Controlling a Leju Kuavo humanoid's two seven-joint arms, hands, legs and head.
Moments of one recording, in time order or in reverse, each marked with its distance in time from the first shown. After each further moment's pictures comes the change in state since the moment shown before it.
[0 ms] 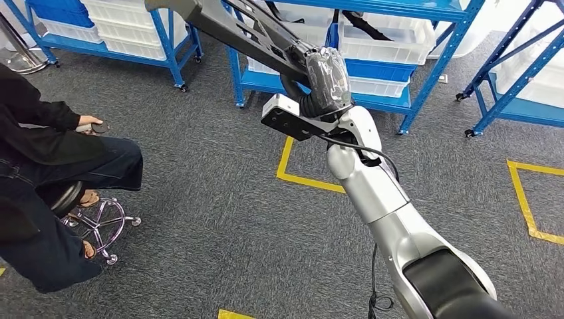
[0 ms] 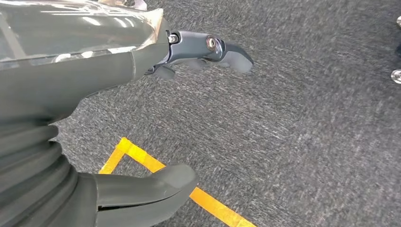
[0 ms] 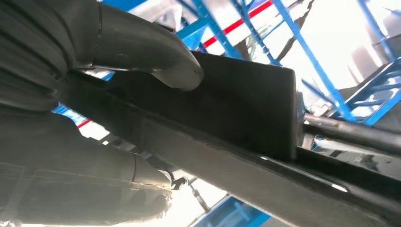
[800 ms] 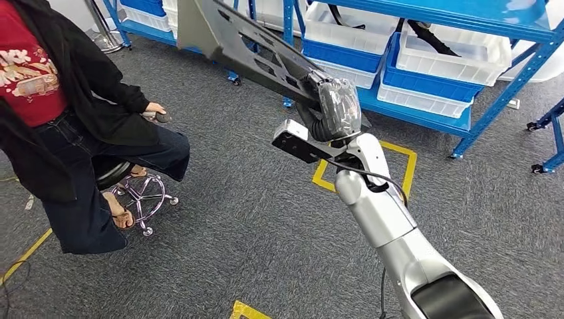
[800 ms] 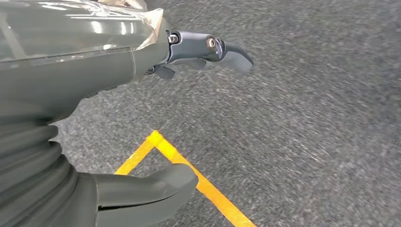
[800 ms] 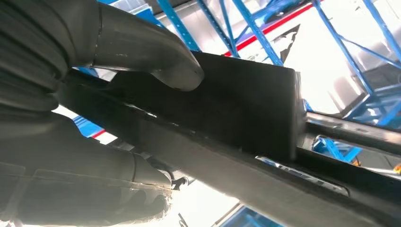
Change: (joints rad) left arm -0.005 -0.007 -0.010 0.002 -0.069 -0.003 0.040; right arm 0.176 -0.050 -0.037 -0.123 0.130 -0.019 0.099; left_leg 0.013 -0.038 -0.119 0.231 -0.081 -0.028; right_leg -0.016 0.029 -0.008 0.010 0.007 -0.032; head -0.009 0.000
